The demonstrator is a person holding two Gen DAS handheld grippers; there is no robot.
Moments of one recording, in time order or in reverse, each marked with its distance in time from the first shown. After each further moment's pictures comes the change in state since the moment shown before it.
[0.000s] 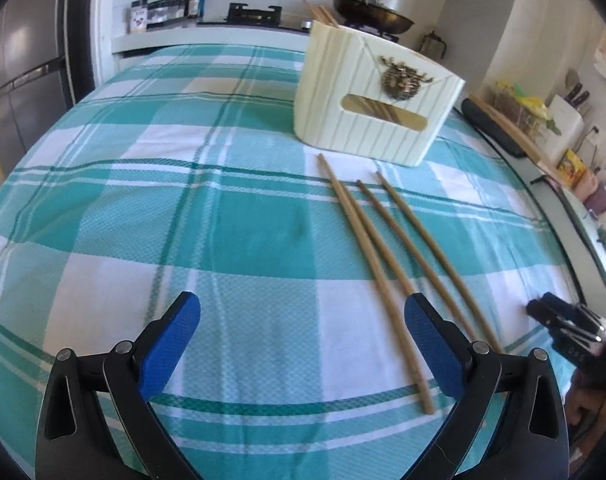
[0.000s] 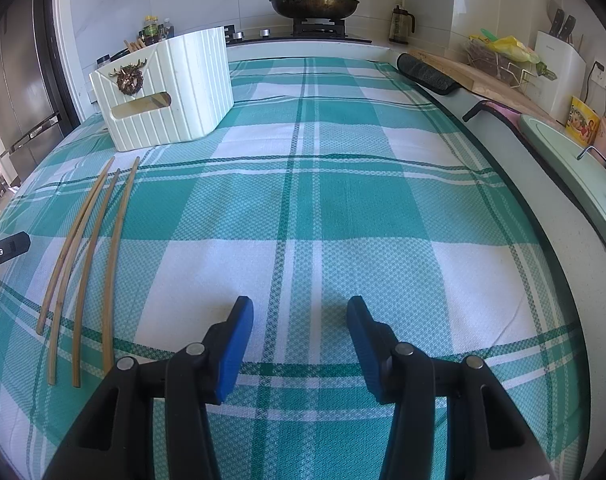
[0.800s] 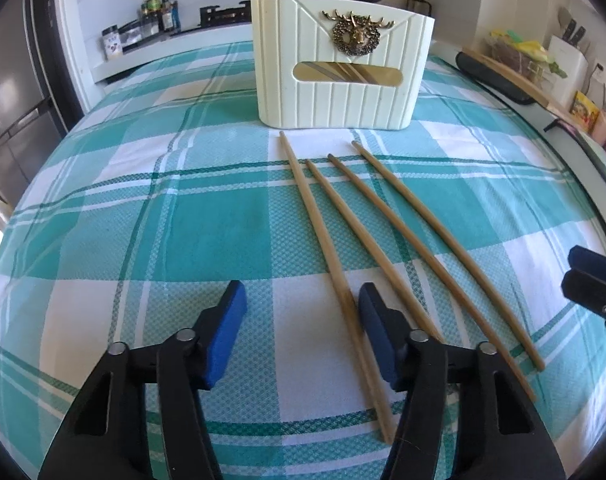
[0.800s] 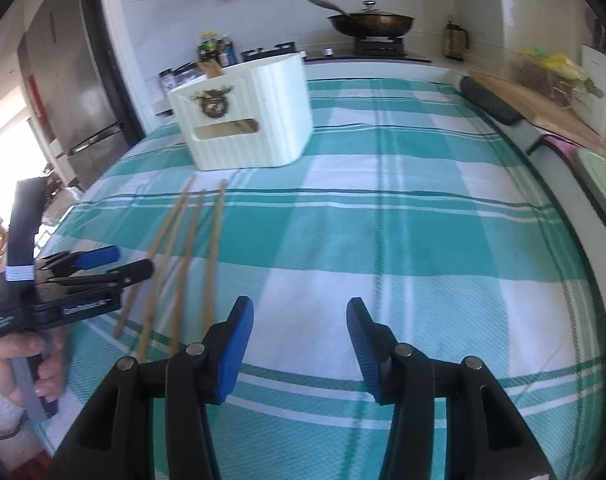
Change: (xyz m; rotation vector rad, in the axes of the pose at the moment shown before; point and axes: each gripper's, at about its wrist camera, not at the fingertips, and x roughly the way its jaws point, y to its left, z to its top) left arm 0.025 -0.035 -0.006 0.145 0.040 0.117; right arm -0.023 0.033 0.016 -0.073 -0.041 0.264
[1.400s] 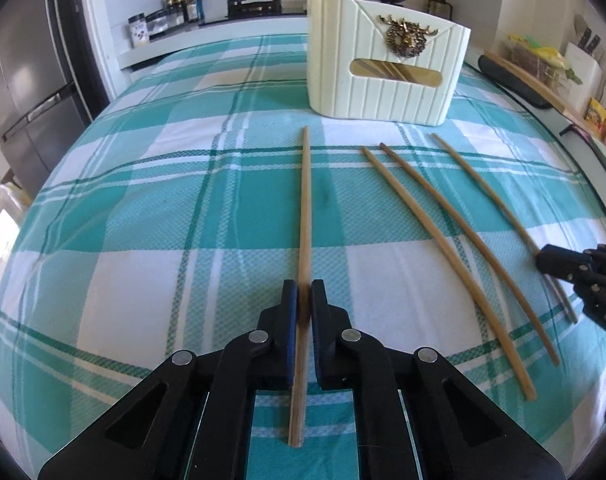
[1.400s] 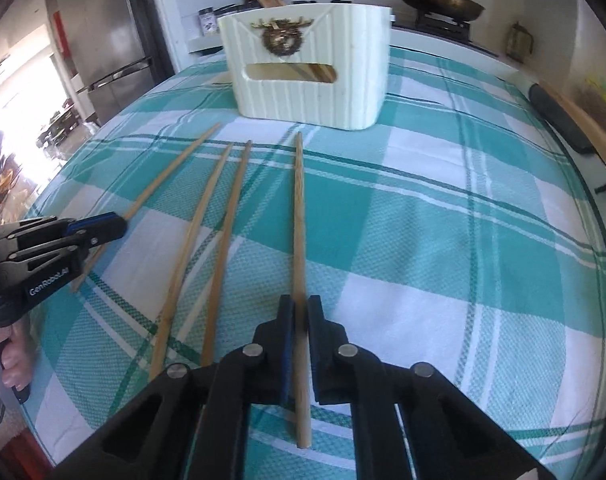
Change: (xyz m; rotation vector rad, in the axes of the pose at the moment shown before) left arm -0.016 0.041 -0.014 -0.041 0.024 0.053; right arm 0.049 0.037 0.010 -0.132 0.147 -0.017
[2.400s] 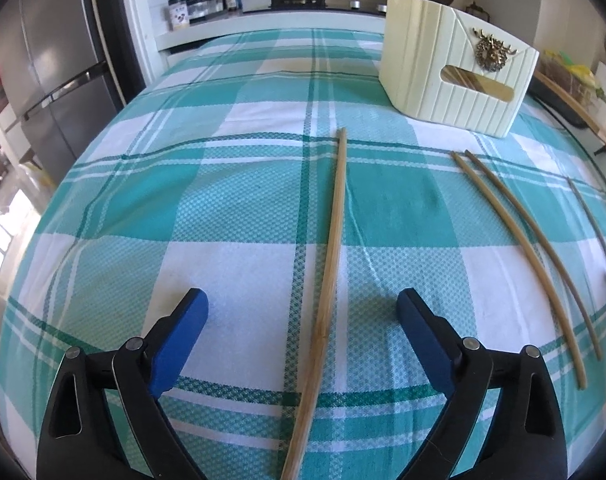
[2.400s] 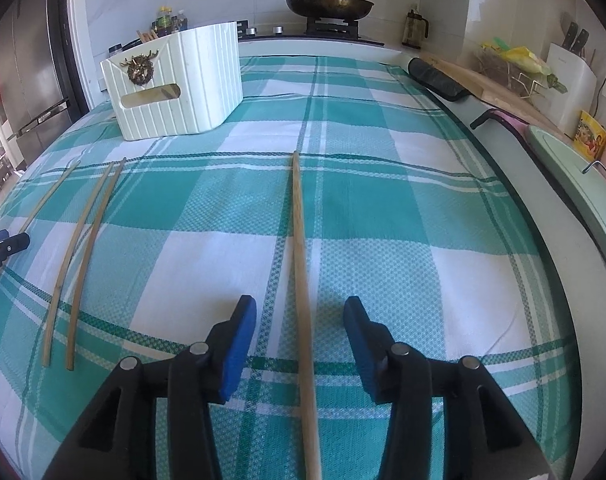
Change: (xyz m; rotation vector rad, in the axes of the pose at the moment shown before) left arm 0.015 0.058 -0.001 -0.067 0.011 0.065; right arm -0.030 -0.071 -0.043 0.166 -0.077 -0.234
